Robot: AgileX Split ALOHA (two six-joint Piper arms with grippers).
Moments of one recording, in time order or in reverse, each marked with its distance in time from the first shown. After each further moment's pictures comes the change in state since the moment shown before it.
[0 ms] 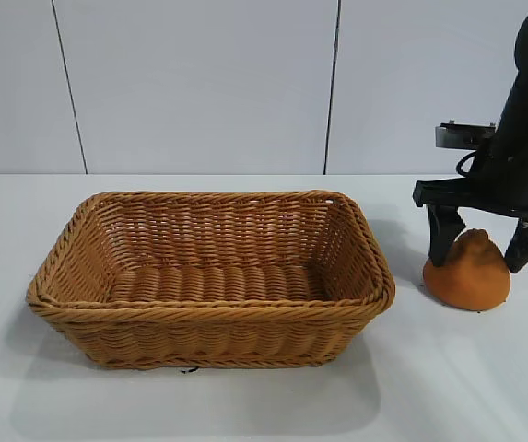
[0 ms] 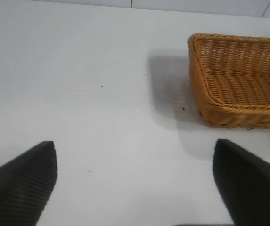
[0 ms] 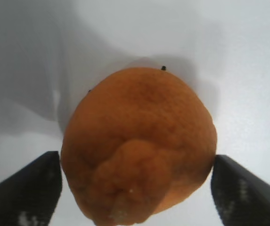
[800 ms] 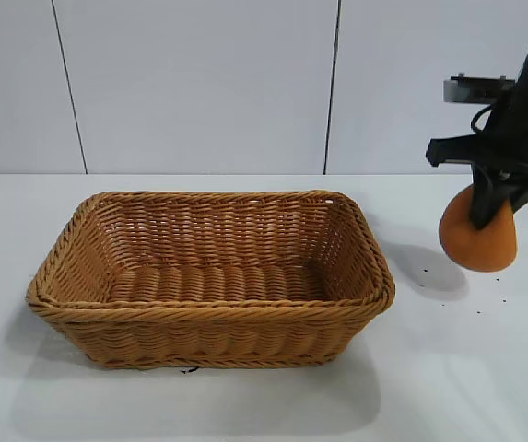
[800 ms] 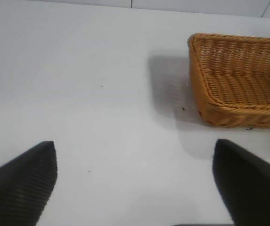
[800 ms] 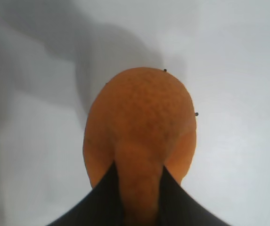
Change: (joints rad) left arm 0.000 0.000 0.000 -0.001 0.000 0.000; right arm 0.000 -0.191 -0.003 -0.001 0.079 -0.081
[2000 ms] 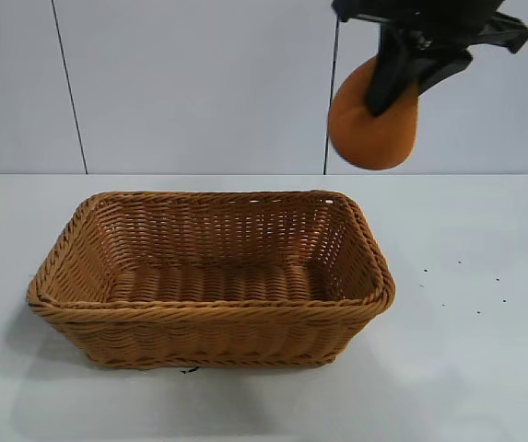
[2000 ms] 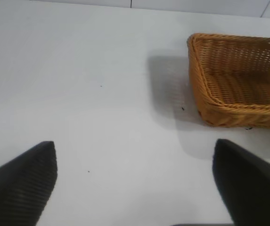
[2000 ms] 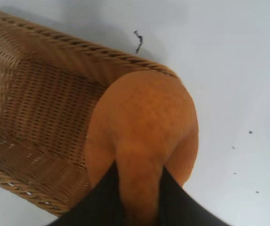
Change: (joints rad) left arm 0.000 0.000 0.000 -0.001 0.000 0.000; right arm 0.354 -0.172 -0.058 0.098 -0.009 0.012
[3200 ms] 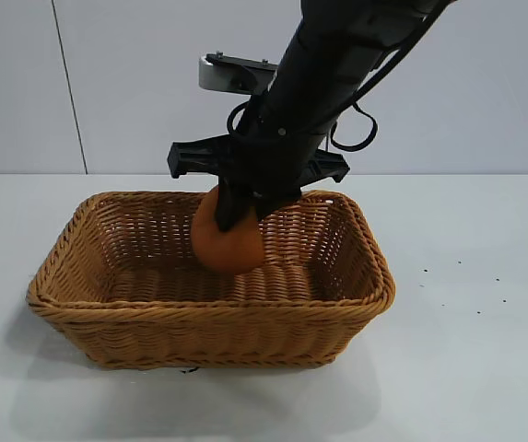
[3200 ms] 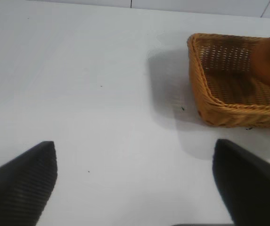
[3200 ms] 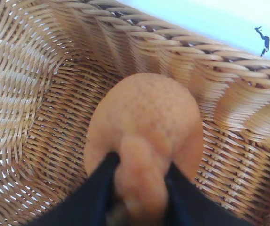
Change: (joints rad) left arm 0.000 0.000 0.000 0.000 0.000 0.000; right arm 0.171 0.306 0.000 0.052 -0.320 0.040
